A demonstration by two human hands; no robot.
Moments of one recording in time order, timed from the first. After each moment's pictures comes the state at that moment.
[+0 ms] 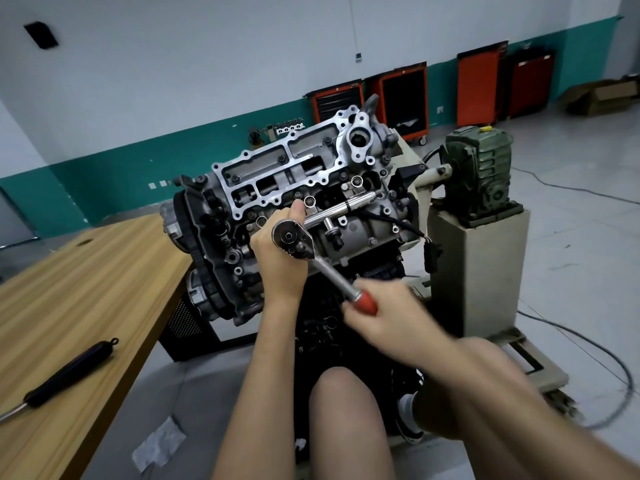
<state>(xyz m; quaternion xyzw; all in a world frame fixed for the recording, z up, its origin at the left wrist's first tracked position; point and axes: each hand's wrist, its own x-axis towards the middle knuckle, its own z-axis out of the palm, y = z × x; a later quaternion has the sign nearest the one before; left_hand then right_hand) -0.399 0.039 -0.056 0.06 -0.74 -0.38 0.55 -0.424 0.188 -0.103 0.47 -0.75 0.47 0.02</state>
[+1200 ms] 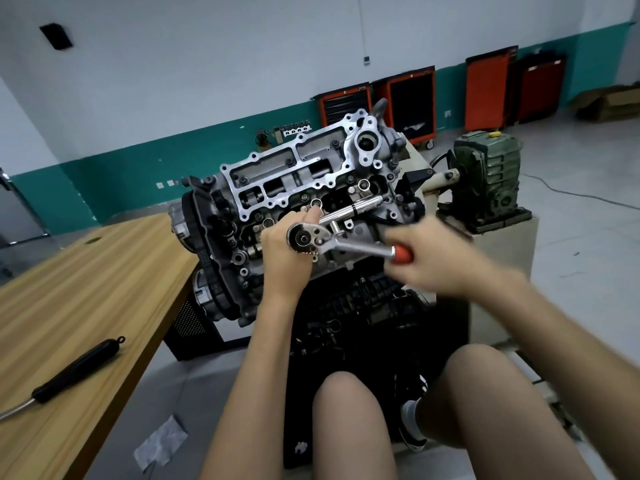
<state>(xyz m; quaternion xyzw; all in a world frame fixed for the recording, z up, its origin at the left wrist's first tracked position) -0.399 0.032 -0.052 0.05 -0.78 -0.36 0.50 -0.490 0.214 -0.045 0.51 -0.81 0.28 0.10</state>
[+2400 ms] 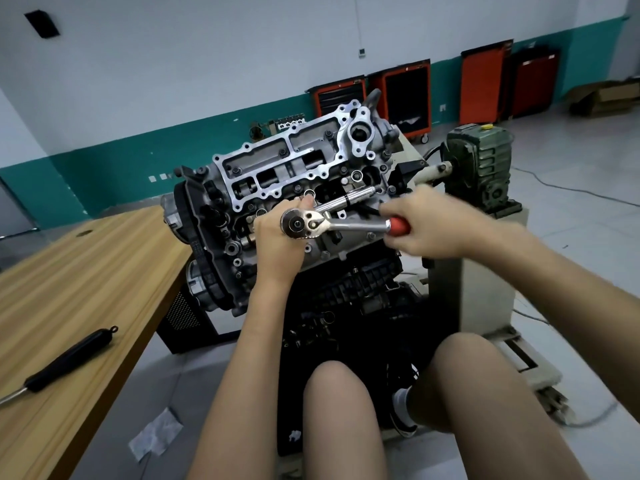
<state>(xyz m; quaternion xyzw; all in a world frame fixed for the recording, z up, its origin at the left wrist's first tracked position) -0.399 0.030 -0.052 0.05 -0.78 -0.38 0.49 -0.498 0.218 -0.022 0.55 -0.80 0.21 0.10</state>
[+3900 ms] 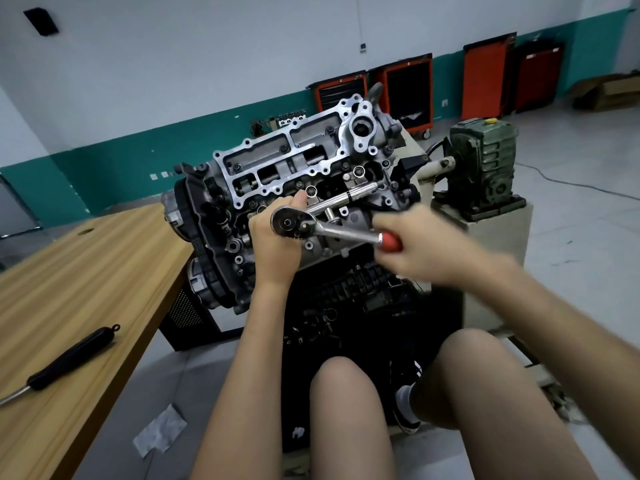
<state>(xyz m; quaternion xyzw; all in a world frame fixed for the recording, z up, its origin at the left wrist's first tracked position) -0.402 0.023 -0.060 0.05 -0.76 -0.41 0.50 -0.480 0.212 -0.047 0.52 -0.80 0.27 0.13</state>
